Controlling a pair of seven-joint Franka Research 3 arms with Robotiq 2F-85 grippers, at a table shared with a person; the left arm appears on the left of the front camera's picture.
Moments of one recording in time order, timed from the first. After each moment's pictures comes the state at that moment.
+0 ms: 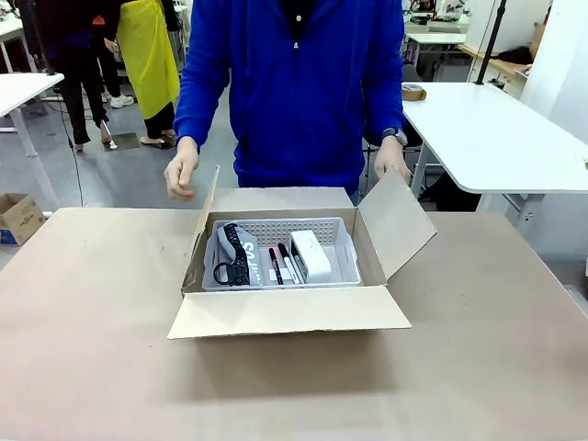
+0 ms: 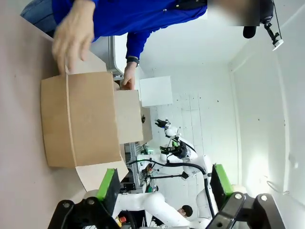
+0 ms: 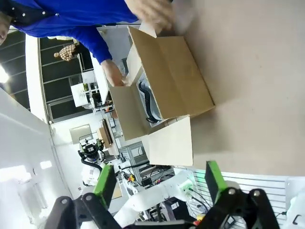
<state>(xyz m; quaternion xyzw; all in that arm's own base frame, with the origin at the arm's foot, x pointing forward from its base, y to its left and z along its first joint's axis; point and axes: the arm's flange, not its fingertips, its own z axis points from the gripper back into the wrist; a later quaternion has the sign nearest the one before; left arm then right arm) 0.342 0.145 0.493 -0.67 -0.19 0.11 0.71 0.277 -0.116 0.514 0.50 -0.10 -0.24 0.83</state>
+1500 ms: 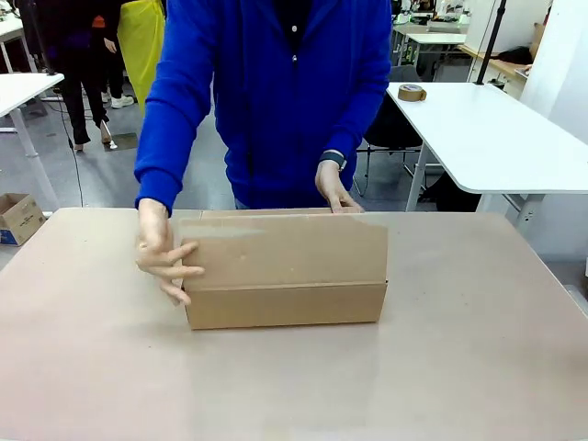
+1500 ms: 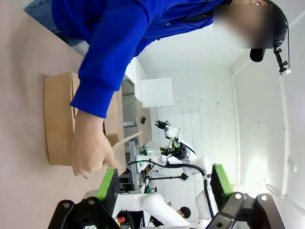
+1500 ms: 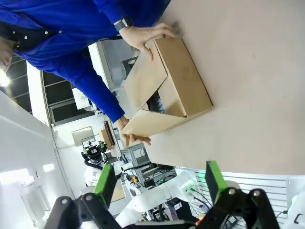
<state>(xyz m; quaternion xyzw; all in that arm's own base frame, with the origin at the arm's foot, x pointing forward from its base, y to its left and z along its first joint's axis) 0.341 0.146 0.485 -0.67 -0.18 0.12 0.71 0.277 -0.120 0.510 0.50 -0.09 -0.25 0.82</state>
